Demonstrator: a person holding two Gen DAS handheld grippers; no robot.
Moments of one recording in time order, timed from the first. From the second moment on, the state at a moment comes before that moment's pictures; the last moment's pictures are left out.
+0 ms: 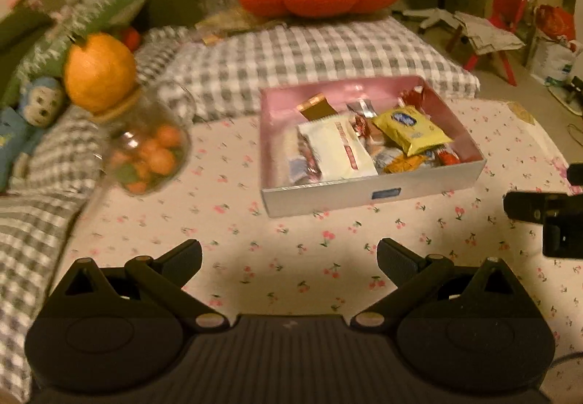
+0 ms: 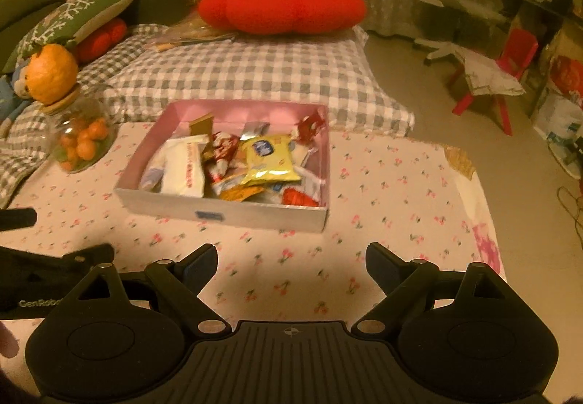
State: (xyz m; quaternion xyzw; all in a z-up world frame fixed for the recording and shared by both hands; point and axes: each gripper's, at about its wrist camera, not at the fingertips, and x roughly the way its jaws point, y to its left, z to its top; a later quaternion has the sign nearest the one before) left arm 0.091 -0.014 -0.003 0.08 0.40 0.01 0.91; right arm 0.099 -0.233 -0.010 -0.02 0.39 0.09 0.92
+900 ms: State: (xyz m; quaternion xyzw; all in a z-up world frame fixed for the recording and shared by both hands) left arm 0.065 -0.008 0.000 0.03 0.42 0.06 0.90; right arm 0.073 -0.222 -0.012 -0.02 0.40 0.09 0.91
